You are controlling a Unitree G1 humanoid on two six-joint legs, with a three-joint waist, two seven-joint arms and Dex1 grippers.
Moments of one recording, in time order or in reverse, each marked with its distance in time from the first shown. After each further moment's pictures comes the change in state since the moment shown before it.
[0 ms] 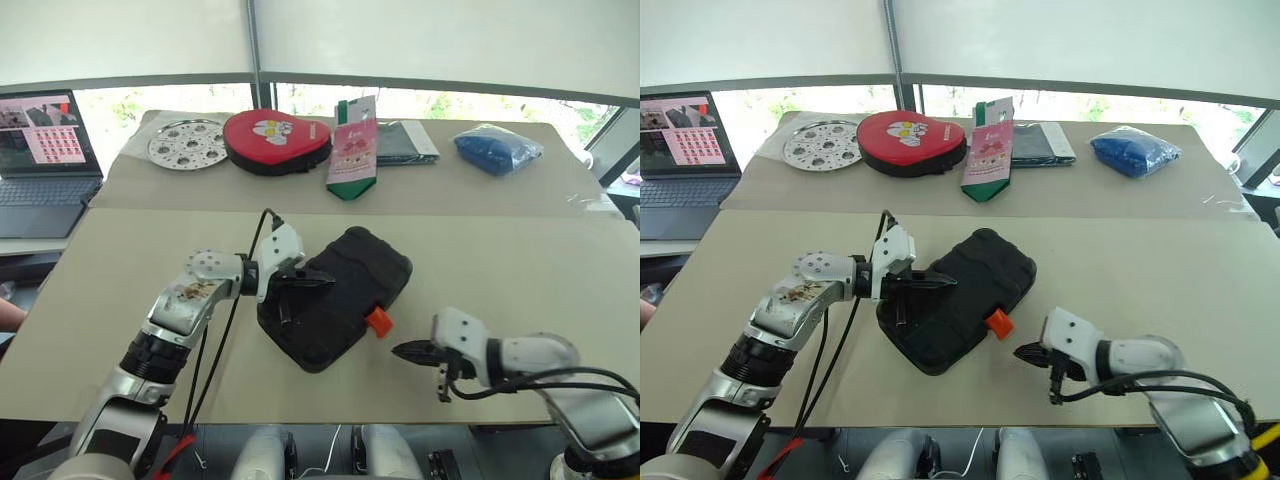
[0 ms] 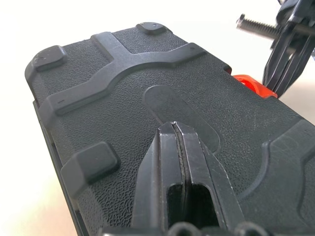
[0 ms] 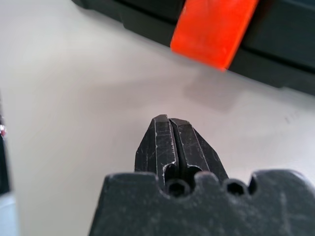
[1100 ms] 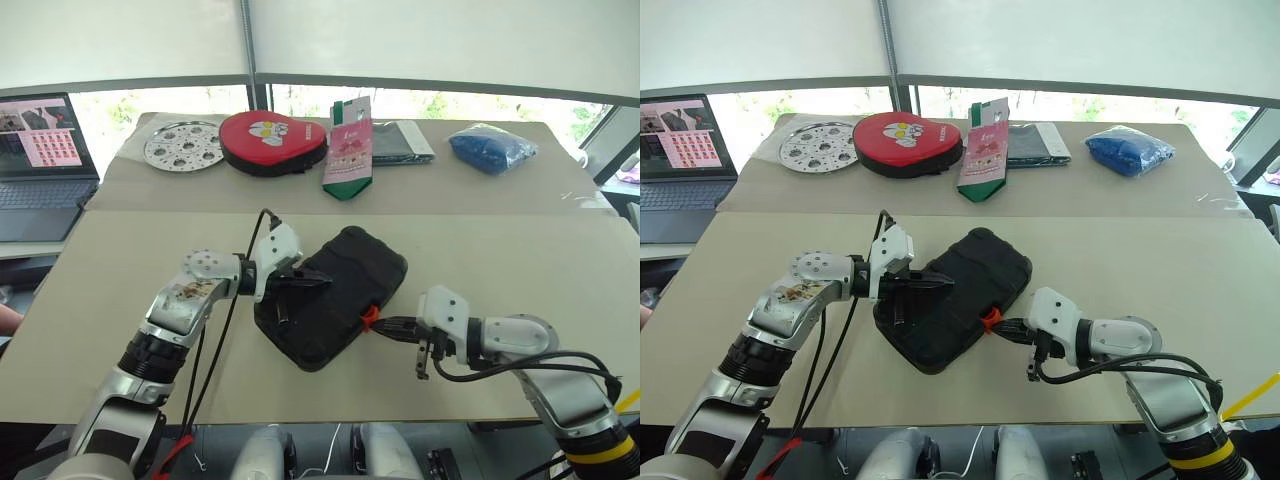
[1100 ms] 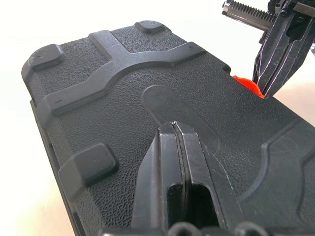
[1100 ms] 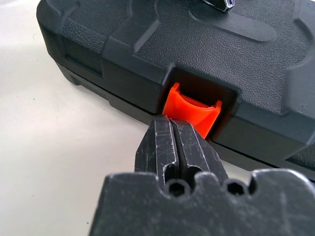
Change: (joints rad) left arm -0.003 -0.004 0.009 0.005 0.013 0.012 -0.006; right arm -0.177 0.122 0.133 0.098 -0.057 -0.085 -0.038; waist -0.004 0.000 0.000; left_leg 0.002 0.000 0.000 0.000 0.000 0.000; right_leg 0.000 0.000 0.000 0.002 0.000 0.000
